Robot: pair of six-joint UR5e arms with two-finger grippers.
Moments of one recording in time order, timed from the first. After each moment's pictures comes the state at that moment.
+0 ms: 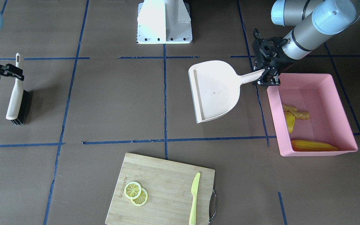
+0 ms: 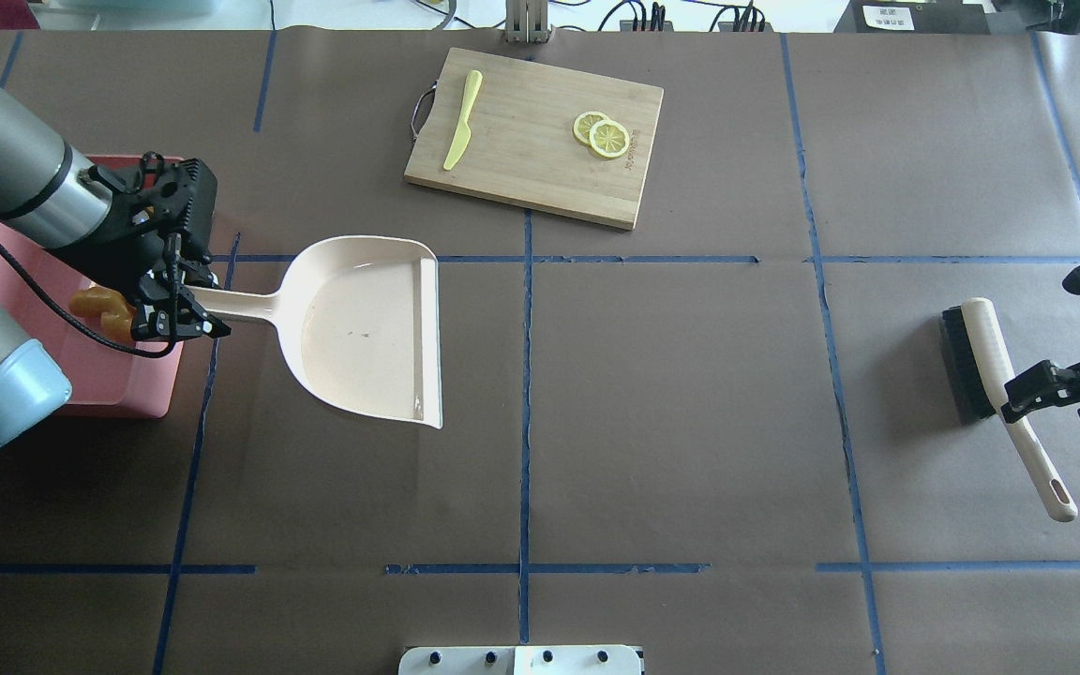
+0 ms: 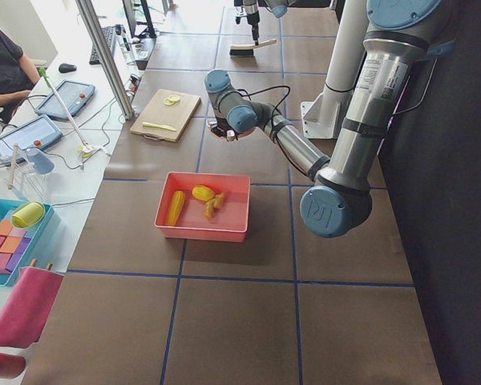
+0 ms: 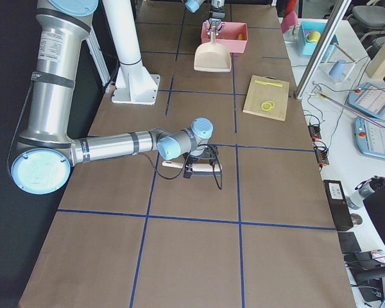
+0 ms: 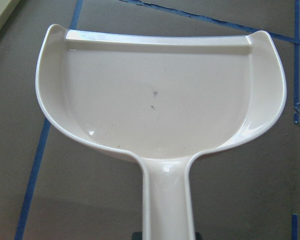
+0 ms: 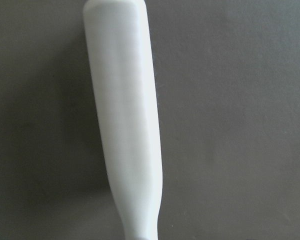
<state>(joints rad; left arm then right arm) -0.87 -1.86 -1.89 -1.73 -2.35 0.48 1.01 -1.76 1.86 -1.32 2.34 0.69</state>
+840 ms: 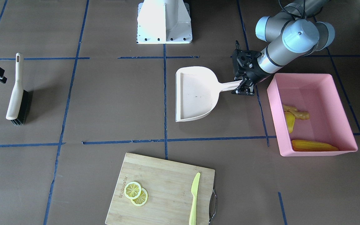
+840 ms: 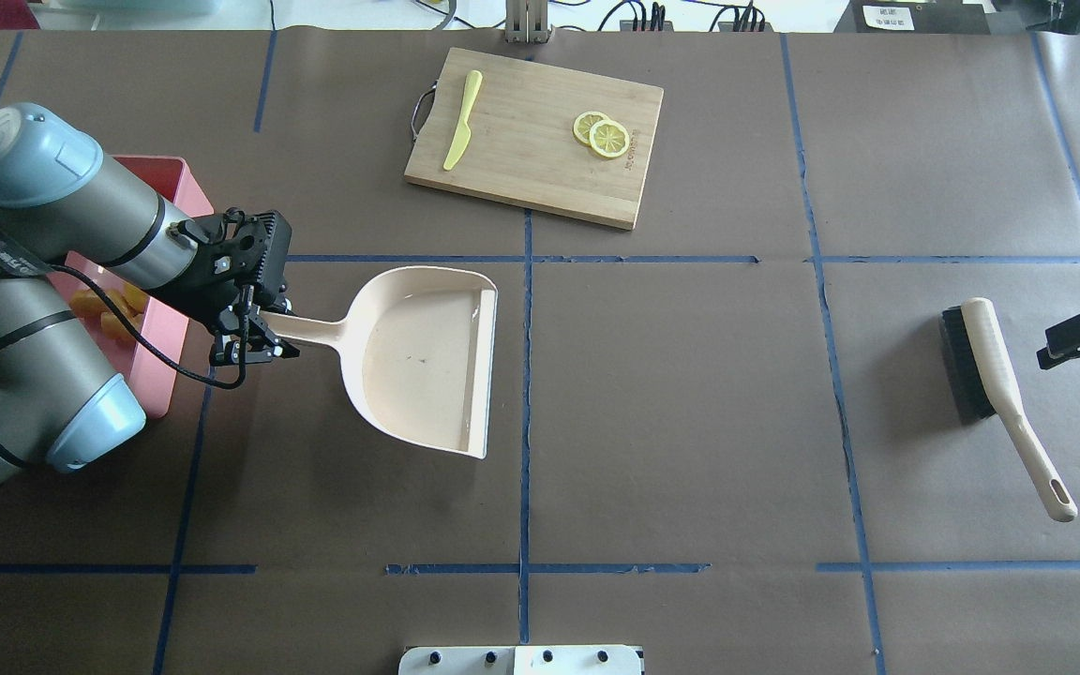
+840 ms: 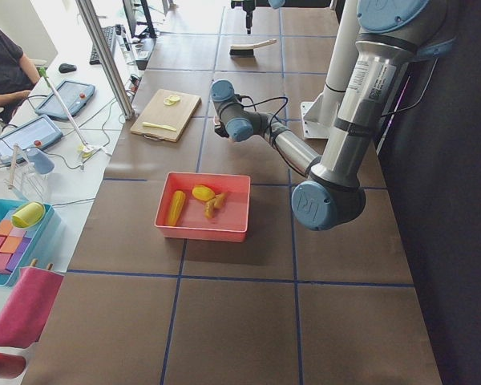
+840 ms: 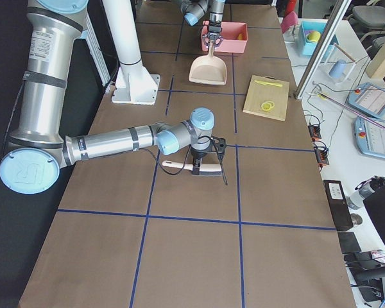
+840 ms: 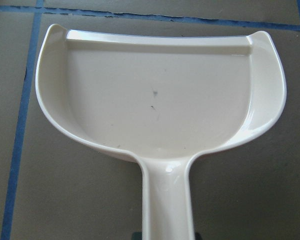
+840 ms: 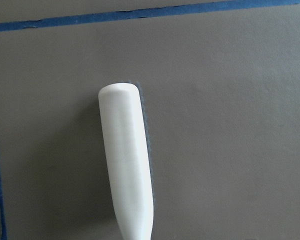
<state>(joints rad) -0.78 -1.90 -1.74 -2.01 -2.31 0.44 1.10 -1.77 1.93 -1.32 2.29 0.69</state>
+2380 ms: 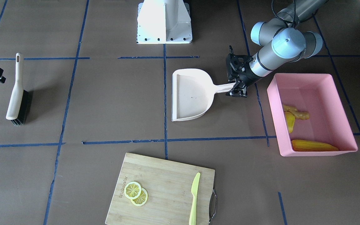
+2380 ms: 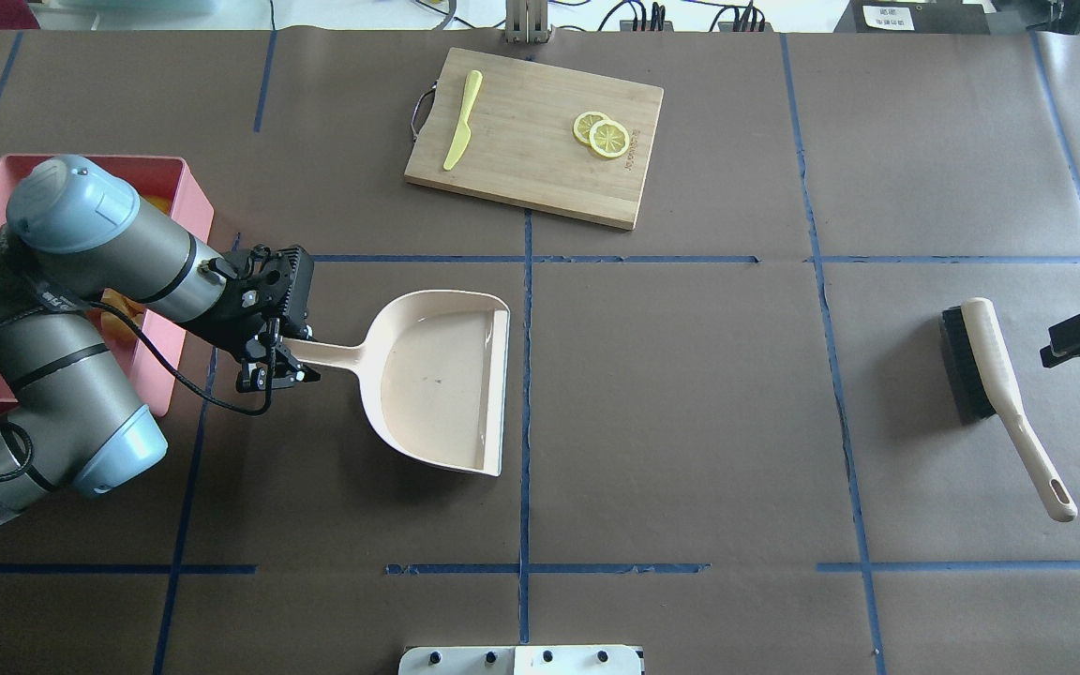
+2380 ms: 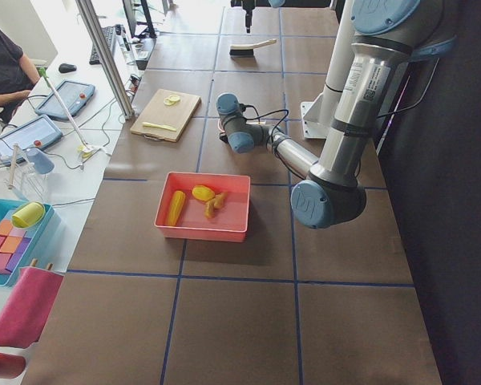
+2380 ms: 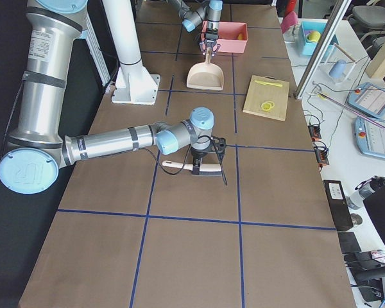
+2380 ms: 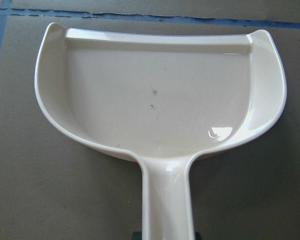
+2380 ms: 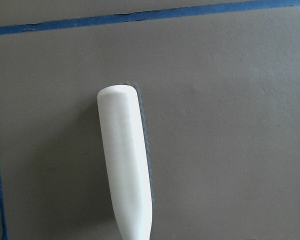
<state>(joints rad) -0.72 -1.89 -1.70 -2.08 -2.27 0.38 1.11 -1.77 1.93 -1.32 2.29 0.69</state>
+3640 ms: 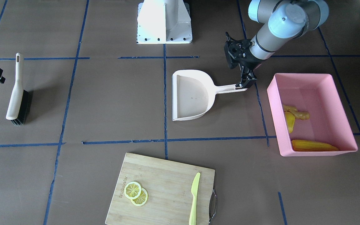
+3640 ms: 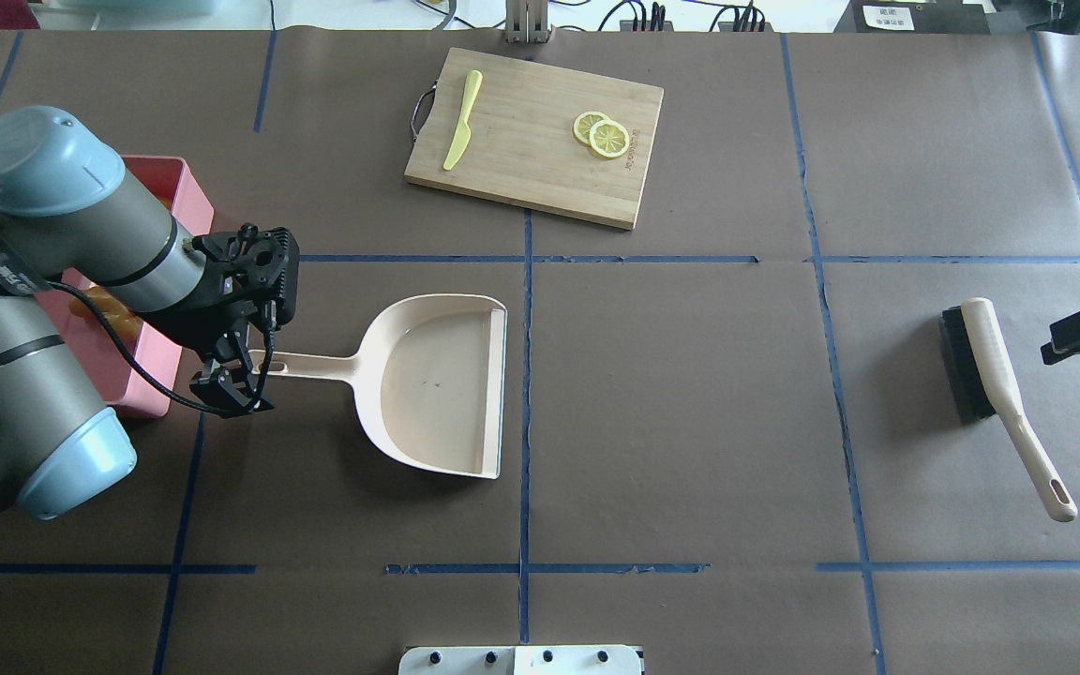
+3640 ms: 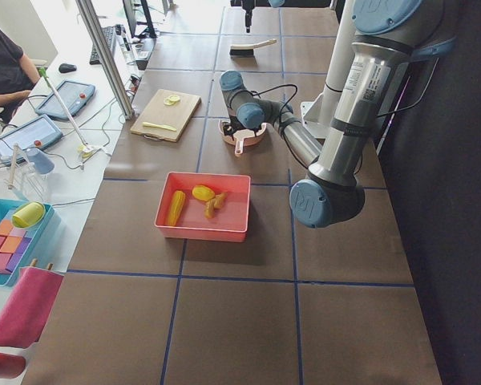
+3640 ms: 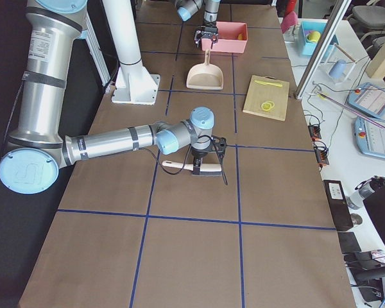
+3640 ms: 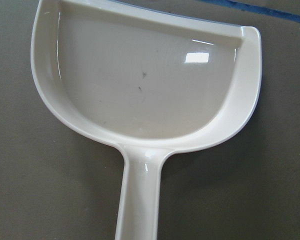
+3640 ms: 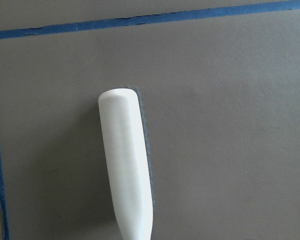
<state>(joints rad) -0.77 -1.91 -1.99 -1.50 -2.25 0.38 1.12 -1.77 1.93 -1.32 2.29 0.69</state>
